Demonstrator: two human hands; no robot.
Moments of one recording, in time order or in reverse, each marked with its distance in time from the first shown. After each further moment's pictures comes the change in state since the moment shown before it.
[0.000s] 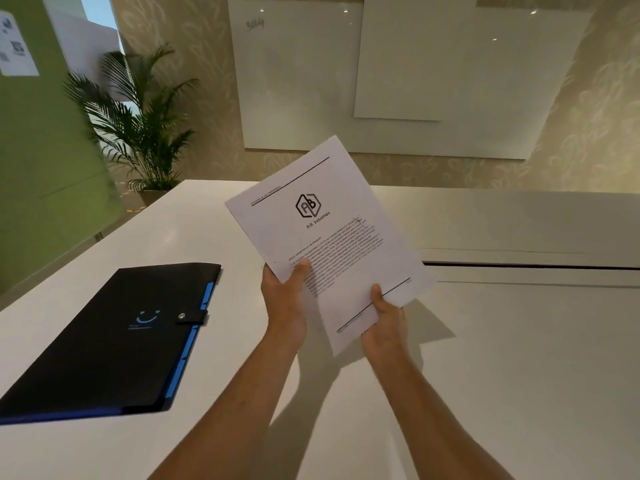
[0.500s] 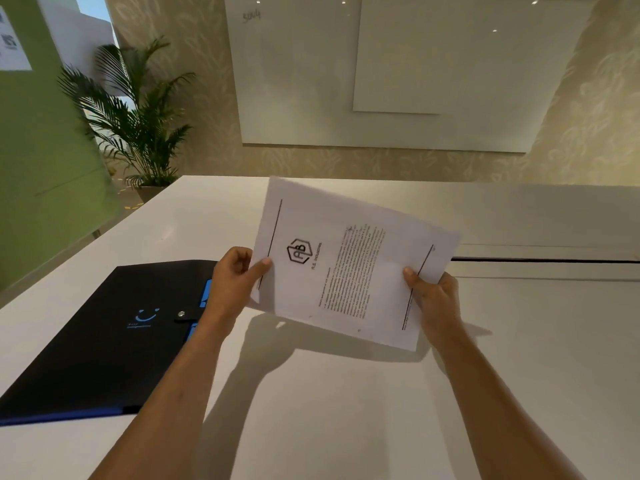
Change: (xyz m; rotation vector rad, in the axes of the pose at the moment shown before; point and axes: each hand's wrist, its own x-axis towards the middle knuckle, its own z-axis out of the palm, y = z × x) left_hand 0.048 0.034 -0.075 0.495 -0.124 0.075; right_hand 0.022 -0.078 -0.027 -0.593 -0.148 -0.310
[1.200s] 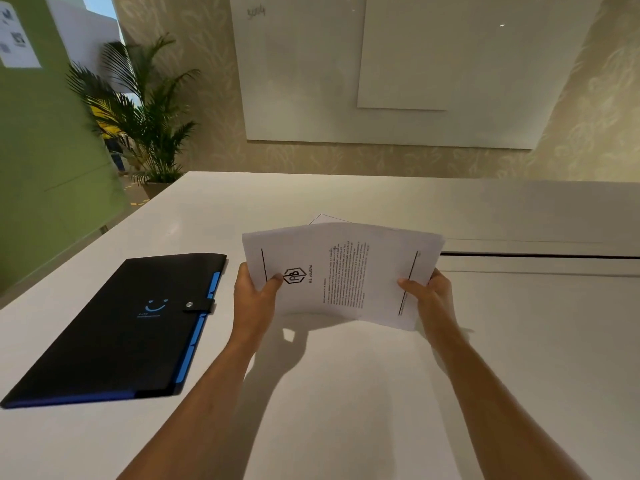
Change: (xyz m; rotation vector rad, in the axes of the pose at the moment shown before) left_hand -0.035 -0.024 0.025 -0.024 0.128 0.019; right_hand -0.009 0.014 -0.001 -0.154 -0.066 0.032
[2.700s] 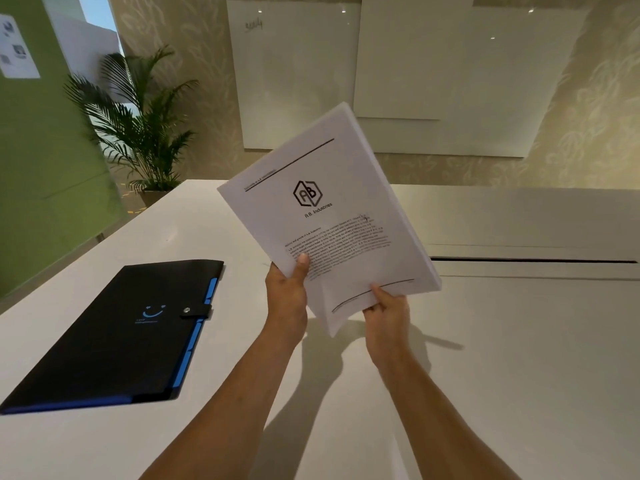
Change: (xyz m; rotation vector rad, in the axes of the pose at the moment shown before) left_hand -0.015 0.036 0.059 -0.479 -0.046 -0.139; right_hand -0.033 0.002 0.069 0.611 0.170 0.175
